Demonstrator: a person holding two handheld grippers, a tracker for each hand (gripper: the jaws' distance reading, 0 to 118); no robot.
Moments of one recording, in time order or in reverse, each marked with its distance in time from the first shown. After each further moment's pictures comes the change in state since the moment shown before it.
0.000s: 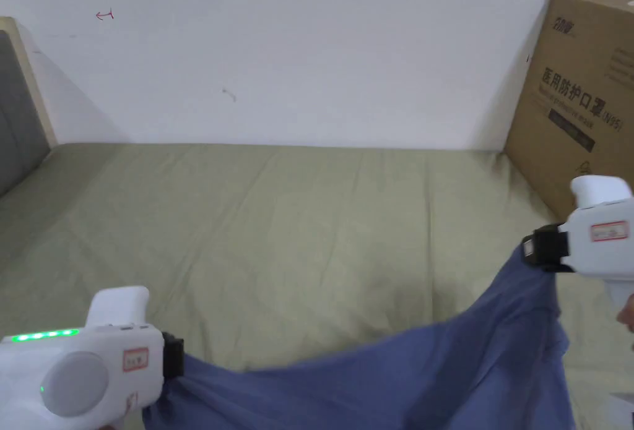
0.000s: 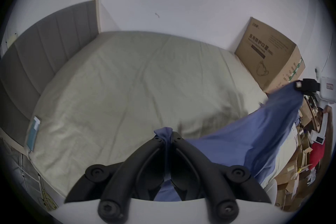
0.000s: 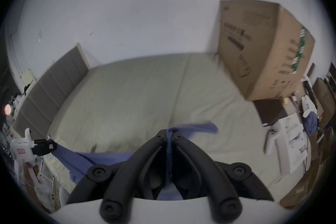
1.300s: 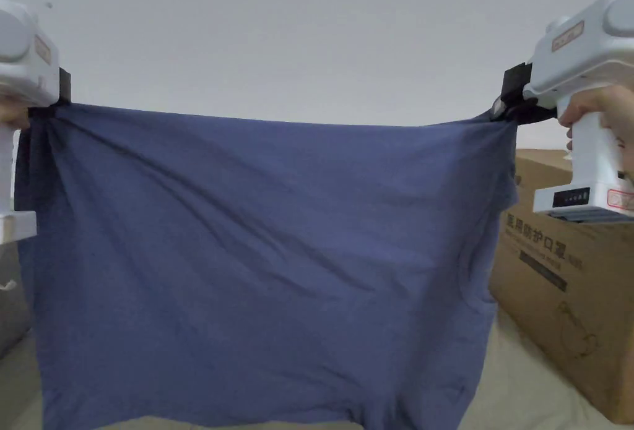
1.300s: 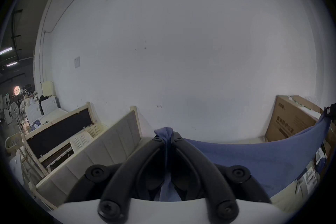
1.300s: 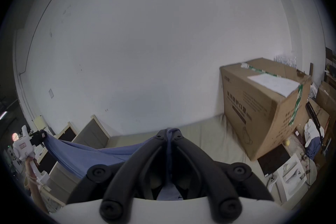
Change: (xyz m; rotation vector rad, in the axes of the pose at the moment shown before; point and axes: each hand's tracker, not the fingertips) left arm 0.012 0.385 0.197 0.622 0.306 -0.090; right arm -0.036 0.302 0.115 0.365 0.095 -0.166
